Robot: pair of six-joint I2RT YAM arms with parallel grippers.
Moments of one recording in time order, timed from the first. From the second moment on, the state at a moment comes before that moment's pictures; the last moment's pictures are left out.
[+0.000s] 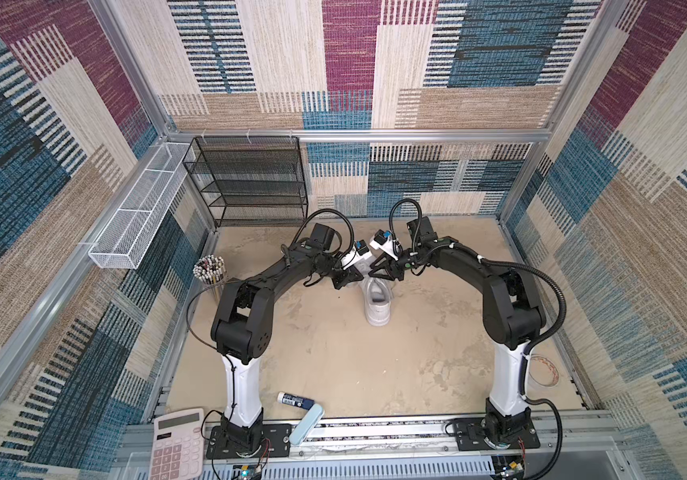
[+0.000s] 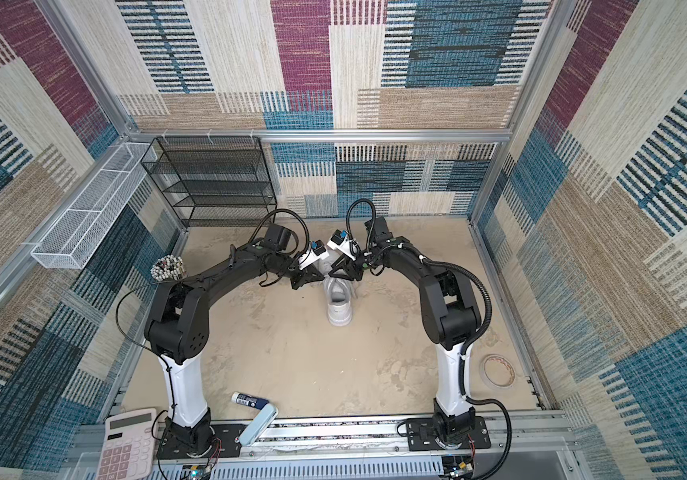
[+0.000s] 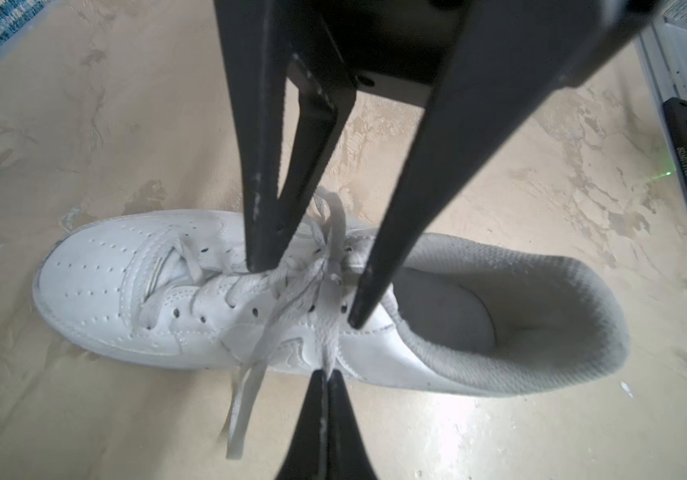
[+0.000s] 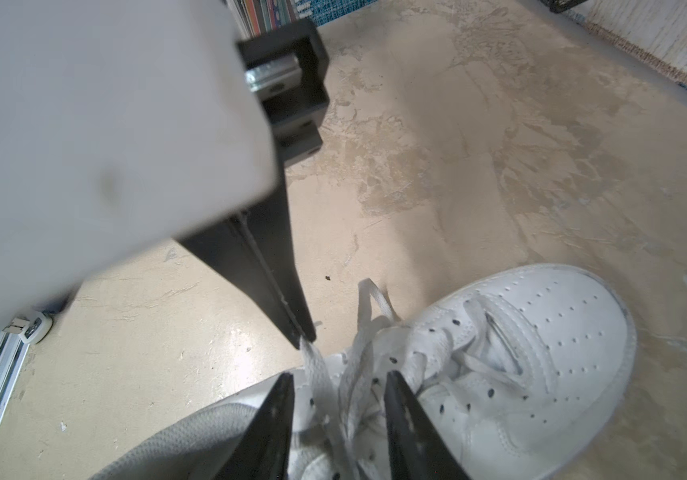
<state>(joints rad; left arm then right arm) -0.41 1.99 1.53 -0.53 0.68 0.66 0.32 2.04 1.56 -0.49 -0.91 -0.61</state>
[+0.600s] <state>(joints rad) -0.40 1.92 1.52 -0.53 0.64 0.66 0.35 2.06 1.56 -0.48 -0.88 -0.61</state>
